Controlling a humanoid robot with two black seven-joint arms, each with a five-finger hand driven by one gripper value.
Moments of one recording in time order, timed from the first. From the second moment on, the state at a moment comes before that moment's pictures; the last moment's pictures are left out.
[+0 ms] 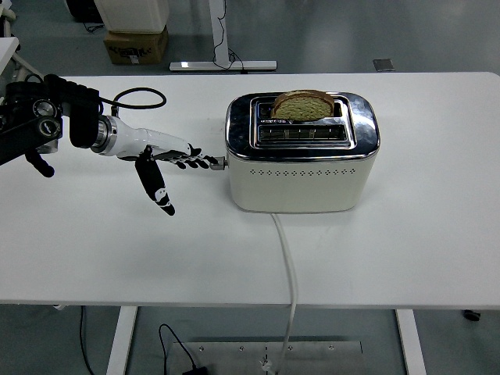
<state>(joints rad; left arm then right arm) -1.23 0.61 -0.17 -1.23 0.93 -0.61 0.19 0.00 0.00 0.43 0.09 -0.31 0.06 0.08</state>
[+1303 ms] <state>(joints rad) -1.17 0.58 -0.17 -1.11 0.93 -0.61 0.19 0.00 0.00 0.43 0.09 -0.31 0.06 0.08</state>
